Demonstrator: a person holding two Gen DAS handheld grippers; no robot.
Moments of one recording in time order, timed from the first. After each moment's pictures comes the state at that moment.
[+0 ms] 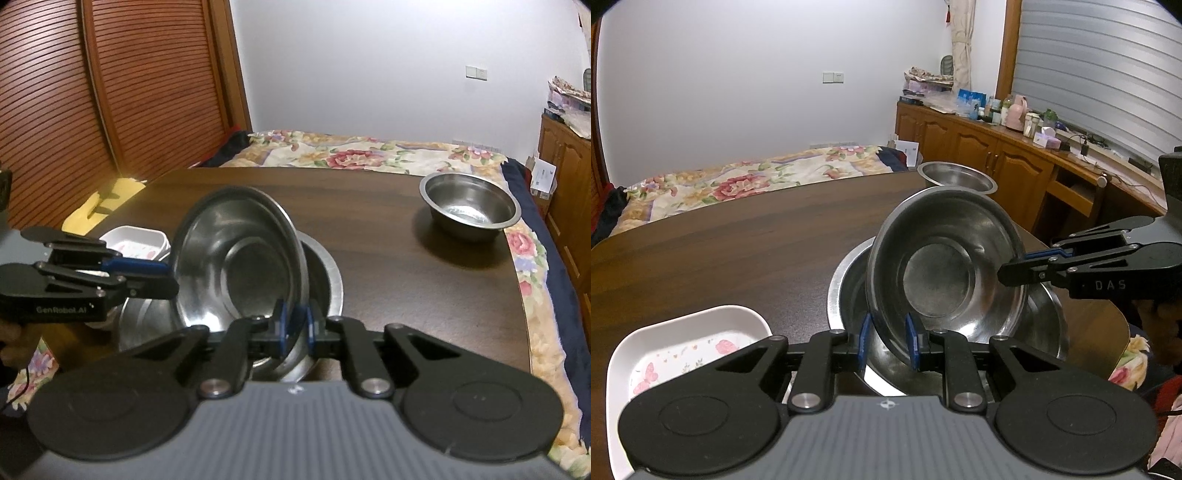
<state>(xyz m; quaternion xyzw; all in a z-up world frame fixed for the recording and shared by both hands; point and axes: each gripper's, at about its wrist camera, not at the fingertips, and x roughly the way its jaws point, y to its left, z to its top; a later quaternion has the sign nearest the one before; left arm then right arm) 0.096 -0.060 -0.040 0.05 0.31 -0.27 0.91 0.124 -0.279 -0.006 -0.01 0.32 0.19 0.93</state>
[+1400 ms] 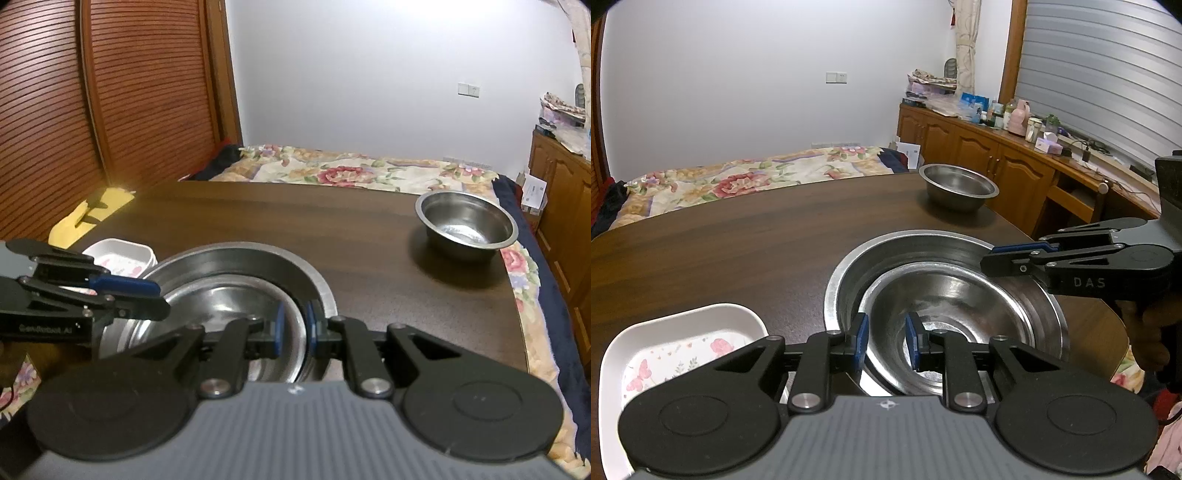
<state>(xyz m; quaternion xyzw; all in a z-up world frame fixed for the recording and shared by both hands) 0.094 -0.063 -0.040 0.04 0.31 -0.27 0.91 0.130 -0.277 -0.006 -0.02 0.30 0.18 0.94</state>
